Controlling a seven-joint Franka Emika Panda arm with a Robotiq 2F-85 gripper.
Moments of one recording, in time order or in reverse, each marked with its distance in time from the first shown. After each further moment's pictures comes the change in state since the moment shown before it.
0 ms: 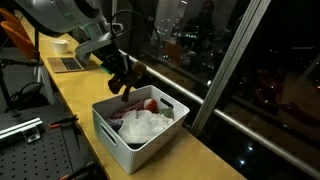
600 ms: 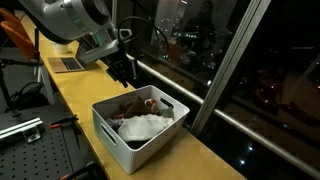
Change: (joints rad) arm -0.066 0.048 -0.018 0.025 -0.070 0.025 0.065
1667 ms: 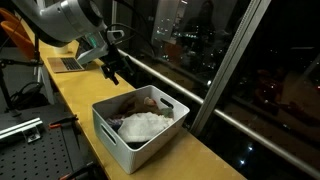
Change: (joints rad) arm 0.026 0.010 0.029 -0.021 -0.082 0.027 0.220
